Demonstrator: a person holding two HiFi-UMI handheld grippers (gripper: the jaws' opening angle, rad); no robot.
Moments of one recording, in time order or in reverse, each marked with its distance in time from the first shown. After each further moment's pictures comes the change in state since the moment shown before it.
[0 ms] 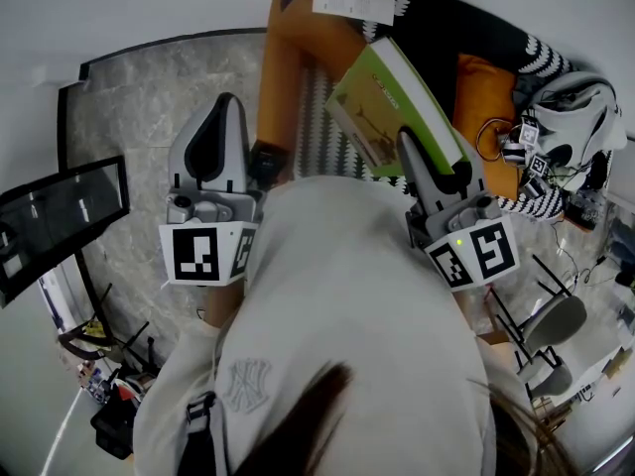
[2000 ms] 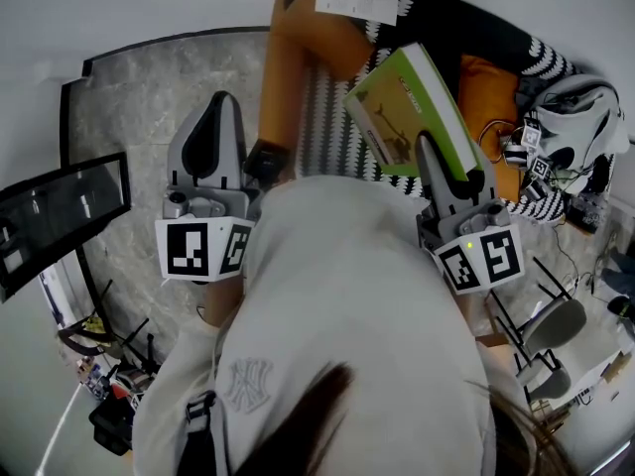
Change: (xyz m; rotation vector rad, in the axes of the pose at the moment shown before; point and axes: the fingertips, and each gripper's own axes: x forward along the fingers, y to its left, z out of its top) left arm -0.007 0.017 -0.003 -0.090 0.003 0.029; right arm -0.013 -0.011 -0.003 0.000 0.000 -0.066
